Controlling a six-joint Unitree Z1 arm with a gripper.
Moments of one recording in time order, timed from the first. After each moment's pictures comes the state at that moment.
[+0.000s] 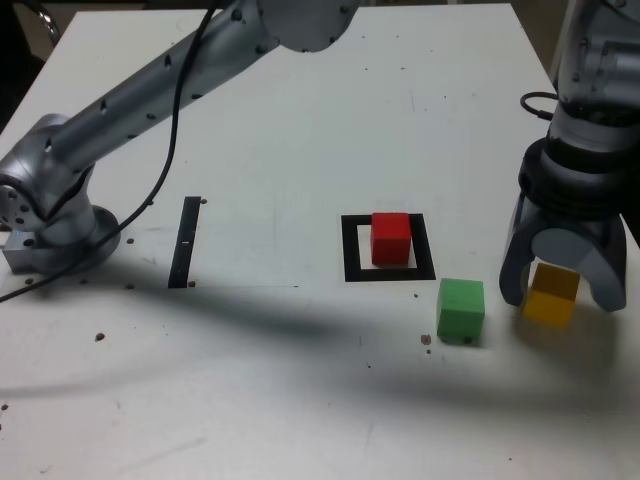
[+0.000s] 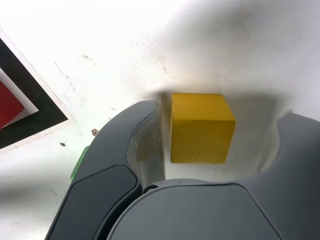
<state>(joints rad) -0.23 2.52 -2.45 1.51 0.03 0.14</state>
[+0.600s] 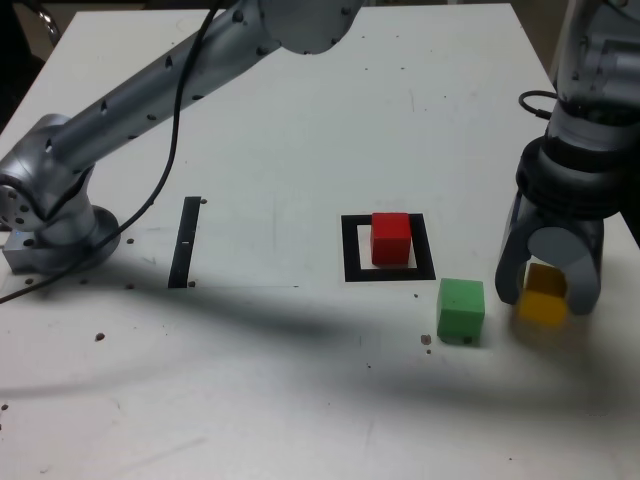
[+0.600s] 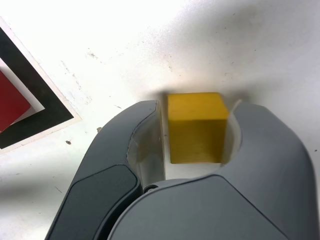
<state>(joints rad) -0.23 2.53 -2.46 1.53 0.03 0.14</state>
